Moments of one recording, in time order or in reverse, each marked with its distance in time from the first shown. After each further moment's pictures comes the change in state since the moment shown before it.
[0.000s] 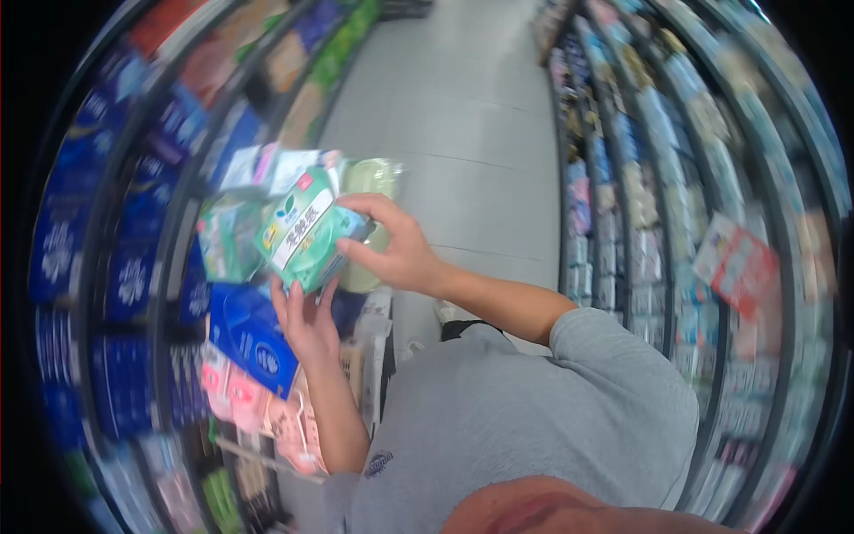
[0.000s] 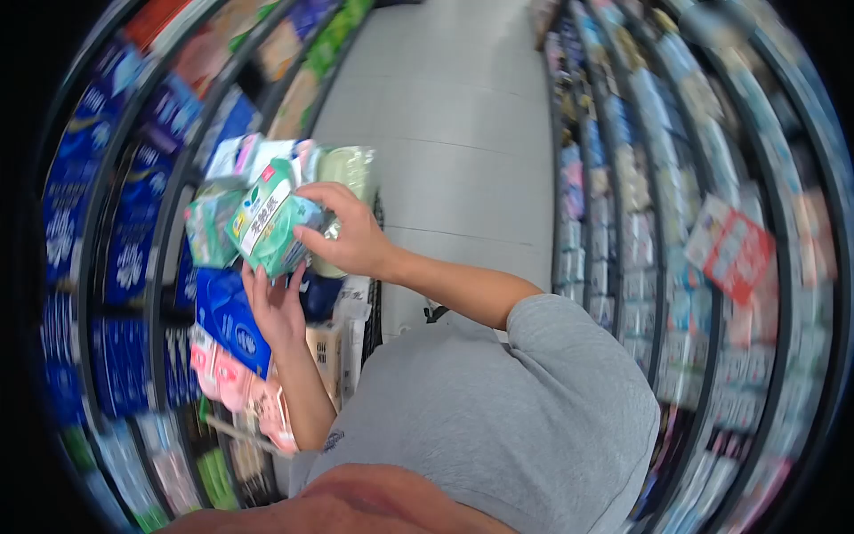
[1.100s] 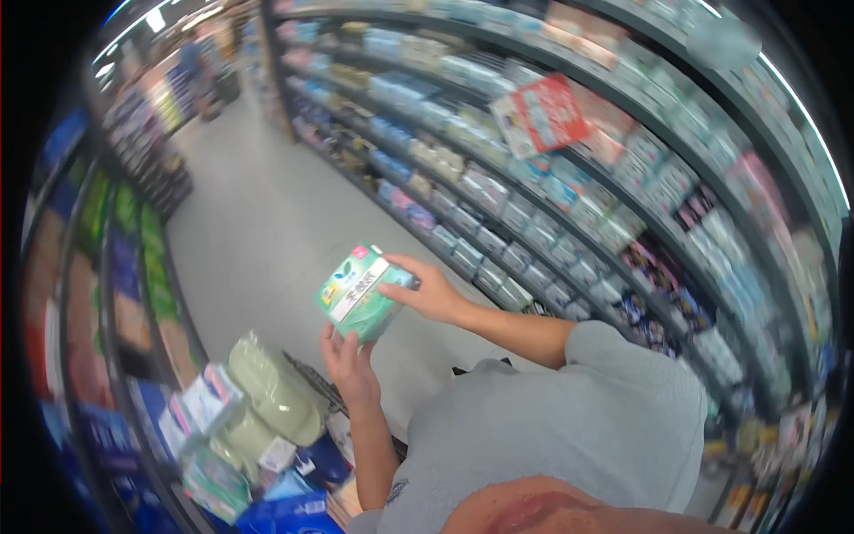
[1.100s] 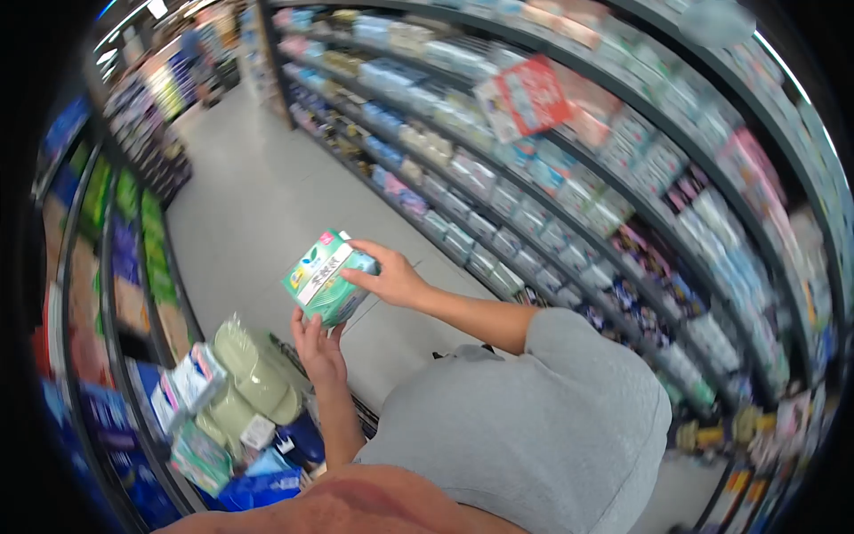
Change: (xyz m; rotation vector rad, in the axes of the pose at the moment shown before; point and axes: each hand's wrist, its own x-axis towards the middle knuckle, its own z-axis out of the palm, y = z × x) left_hand -0.033 -0.120 0.115 -0.037 -0.697 -0.576; right_hand -0.154 -0.045 -0.144 -0.434 0.760 0.474
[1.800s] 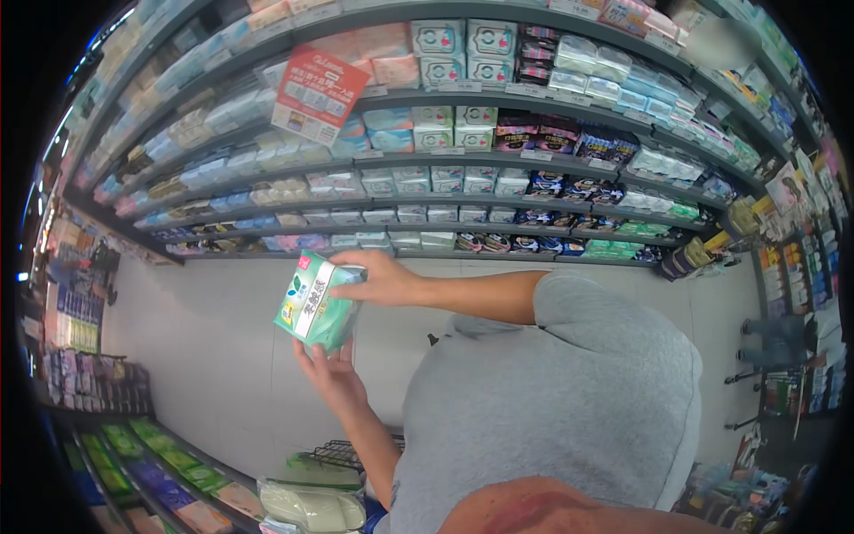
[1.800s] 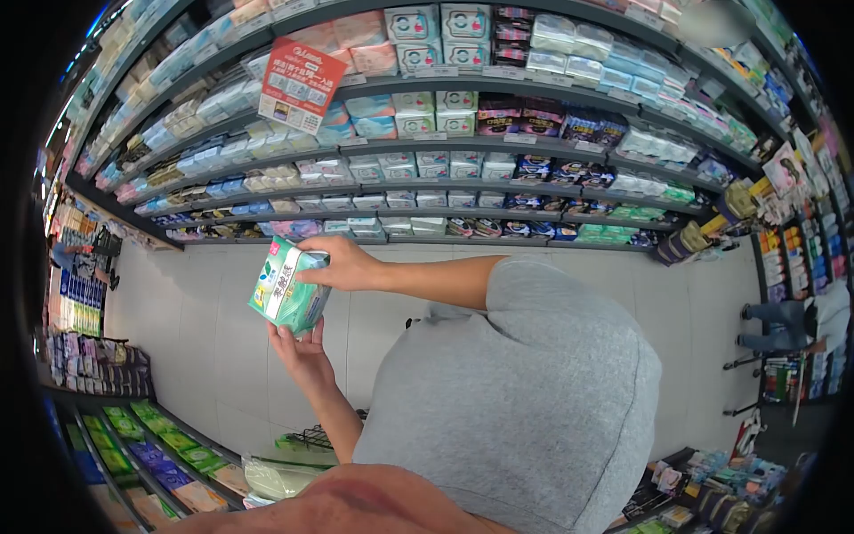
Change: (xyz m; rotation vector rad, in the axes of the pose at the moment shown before) left_hand 0.023 -0.087 0.131 0.149 -0.428 -0.315; right_hand -0.045 0.034 -0.158 0.063 0.397 0.042
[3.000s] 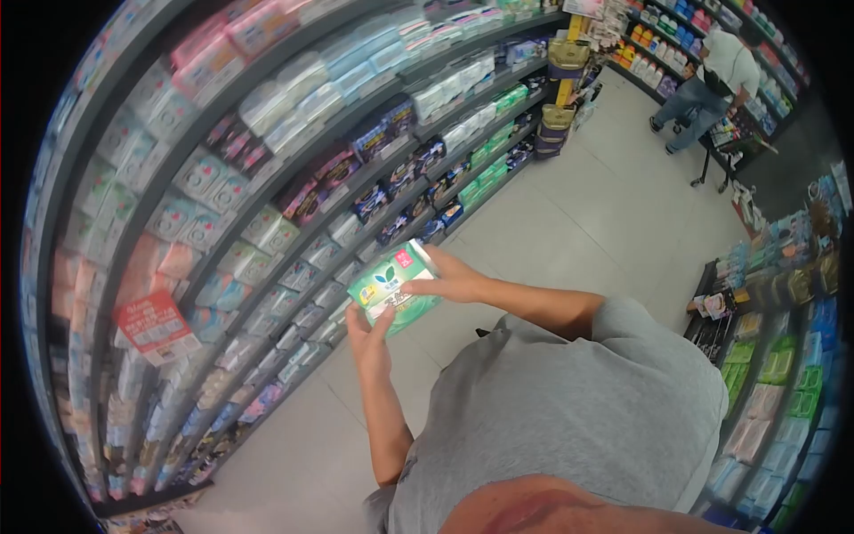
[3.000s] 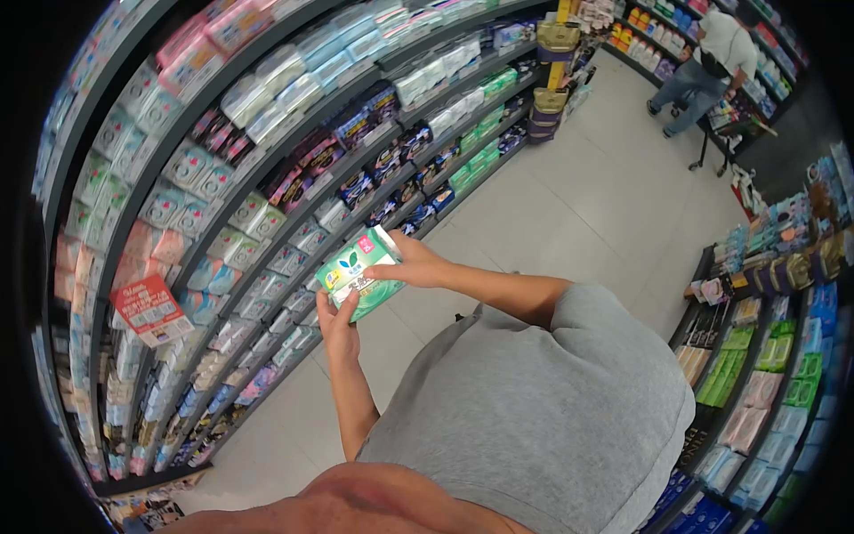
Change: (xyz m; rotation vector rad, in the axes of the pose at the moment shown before) left_hand -0.046 -0.205 0.233 0.265 -0.960 -0.586; right_hand -0.290 -0.017 -0.225 -0.107 0.903 0.384
